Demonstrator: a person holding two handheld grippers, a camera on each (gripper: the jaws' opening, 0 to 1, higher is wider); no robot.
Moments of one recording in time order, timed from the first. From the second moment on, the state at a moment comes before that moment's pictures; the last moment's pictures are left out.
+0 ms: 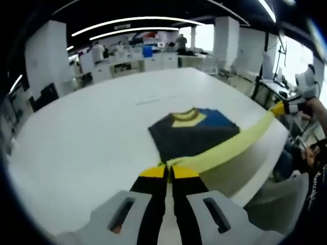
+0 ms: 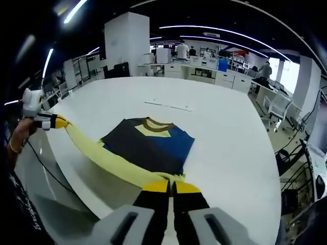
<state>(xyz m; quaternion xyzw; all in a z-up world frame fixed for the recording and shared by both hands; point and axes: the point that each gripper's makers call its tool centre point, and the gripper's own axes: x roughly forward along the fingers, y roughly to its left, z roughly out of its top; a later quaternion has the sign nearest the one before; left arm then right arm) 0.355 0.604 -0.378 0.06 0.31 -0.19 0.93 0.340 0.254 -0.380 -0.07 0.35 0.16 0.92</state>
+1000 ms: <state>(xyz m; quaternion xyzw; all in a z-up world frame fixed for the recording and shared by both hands) 0.444 0.607 -0.361 0.07 0.25 -0.14 0.96 0.441 0.253 -0.363 -0.06 0.28 0.15 0.95</state>
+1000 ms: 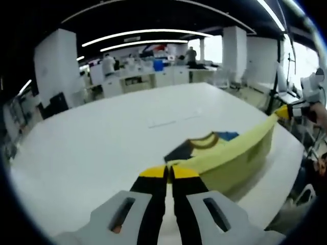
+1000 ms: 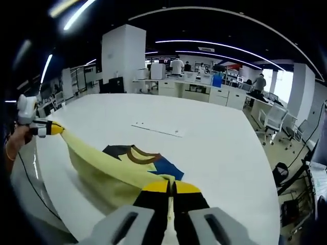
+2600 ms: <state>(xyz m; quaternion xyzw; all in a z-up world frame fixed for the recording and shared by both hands) 0.580 0.603 -0.451 0.04 0.25 -0.06 0.97 0.581 0.244 -0.464 -0.02 0.32 0.09 0.94</state>
